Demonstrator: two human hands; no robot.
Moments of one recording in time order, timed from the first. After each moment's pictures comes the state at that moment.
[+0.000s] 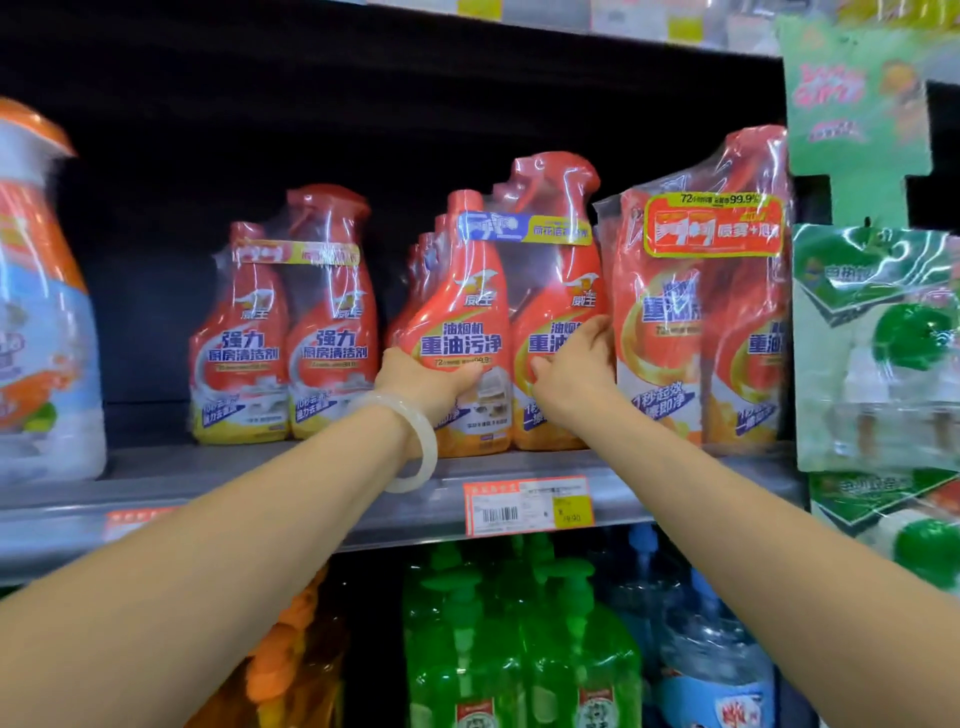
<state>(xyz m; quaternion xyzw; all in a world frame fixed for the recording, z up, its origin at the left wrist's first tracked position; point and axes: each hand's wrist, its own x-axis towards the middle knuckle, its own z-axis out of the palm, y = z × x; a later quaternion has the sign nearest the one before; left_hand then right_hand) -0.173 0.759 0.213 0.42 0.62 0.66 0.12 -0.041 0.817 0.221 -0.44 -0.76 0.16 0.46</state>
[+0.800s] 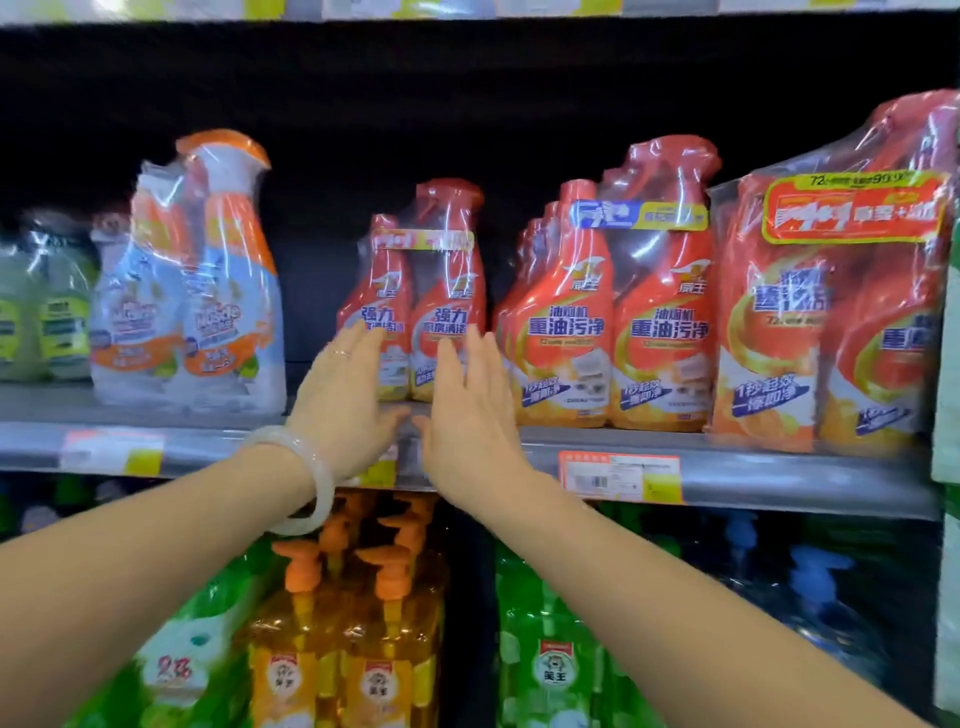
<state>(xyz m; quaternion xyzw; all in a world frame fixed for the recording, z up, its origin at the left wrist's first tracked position) -0.231 0.624 0.180 0.48 0.75 0.34 -0.30 -0.120 0.692 0.171 -0.20 -0.91 0.03 0.37</state>
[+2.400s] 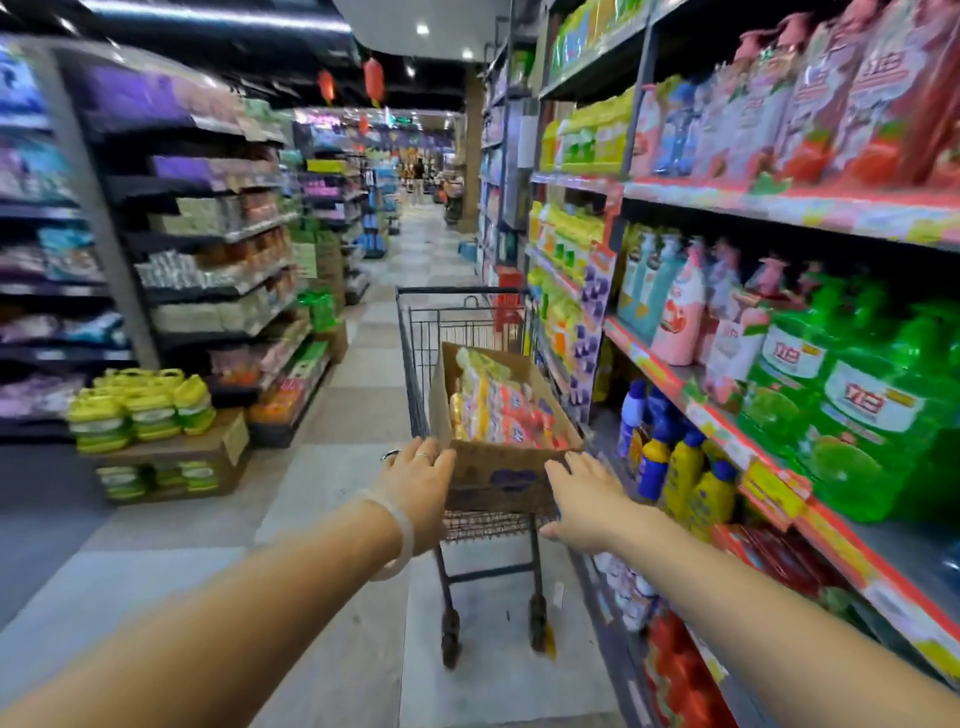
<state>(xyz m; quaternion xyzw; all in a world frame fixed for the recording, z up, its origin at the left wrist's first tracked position) -0.729 -0.301 -0.074 -0.14 0.99 0.01 0.01 -0.835 -0.142 -0.077 0.33 -0.94 -0.01 -0.11</state>
